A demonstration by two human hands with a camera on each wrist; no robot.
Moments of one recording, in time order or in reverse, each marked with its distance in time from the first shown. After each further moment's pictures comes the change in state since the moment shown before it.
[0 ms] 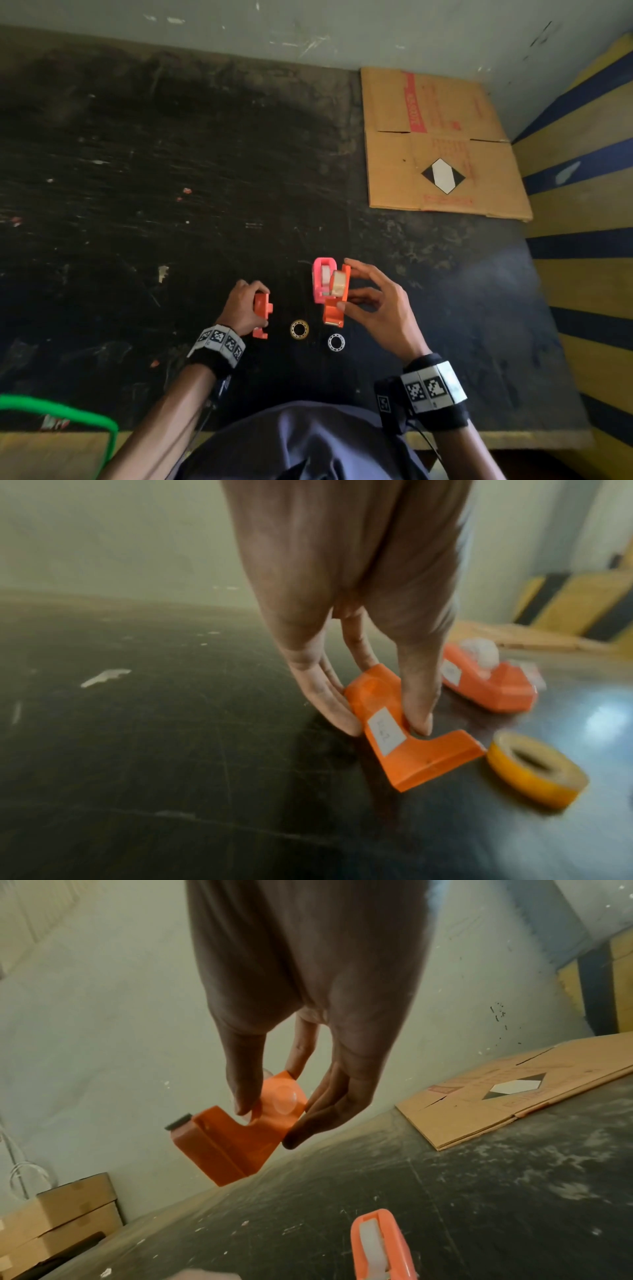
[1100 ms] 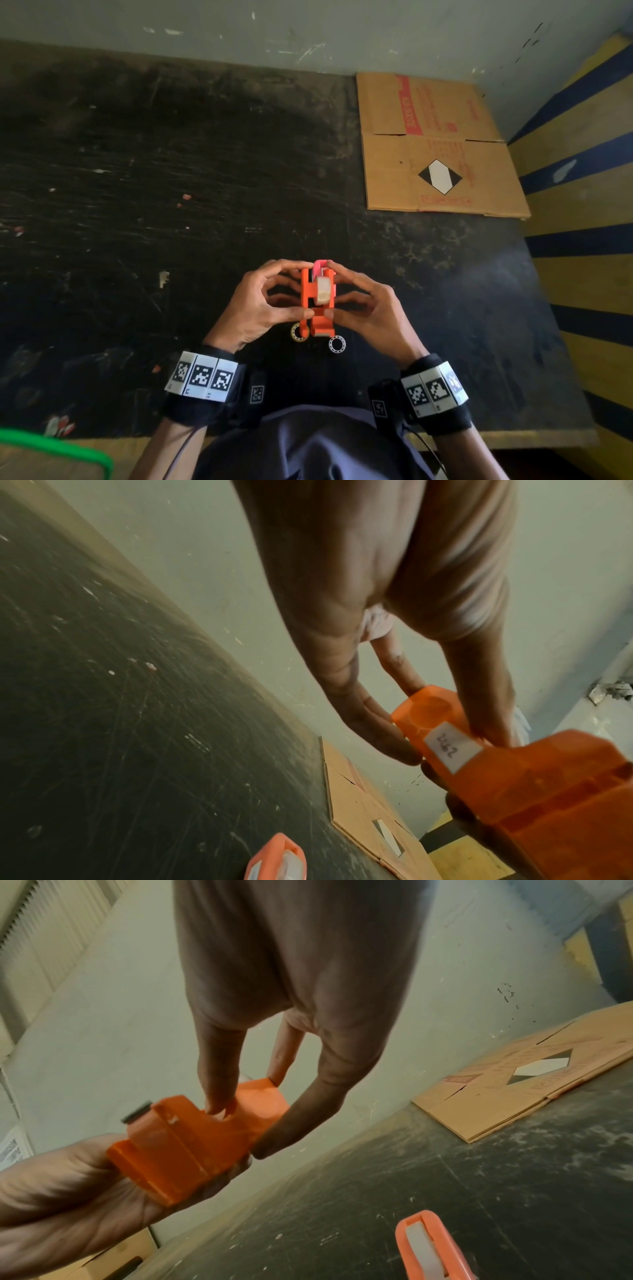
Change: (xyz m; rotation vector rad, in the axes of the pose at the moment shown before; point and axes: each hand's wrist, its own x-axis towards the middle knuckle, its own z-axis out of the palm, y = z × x) left_hand -0.083 0.095 -0.067 -0.818 -0.062 0.410; right_hand -0.005 -0.015 0.007 0.088 -0.130 0.040
